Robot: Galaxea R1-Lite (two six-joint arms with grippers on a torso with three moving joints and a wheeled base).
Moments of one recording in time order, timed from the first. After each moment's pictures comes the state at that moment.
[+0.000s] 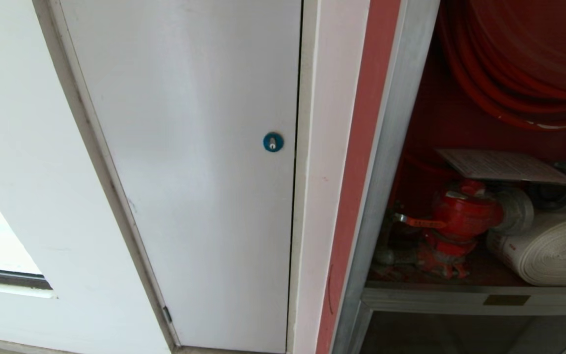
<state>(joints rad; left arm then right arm) -0.01 0.00 0.00 0.00 -0.01 0.02 0.00 0.51 -0.32 -0.37 -0.14 -0.11</state>
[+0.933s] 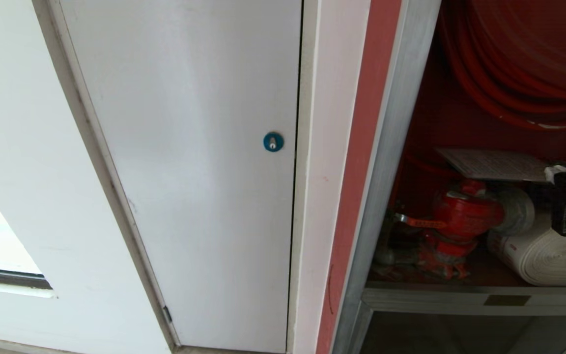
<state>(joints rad) -0.01 0.00 0.00 0.00 -0.01 0.02 0.00 1.19 -0.60 -0.59 -0.19 -0.48</state>
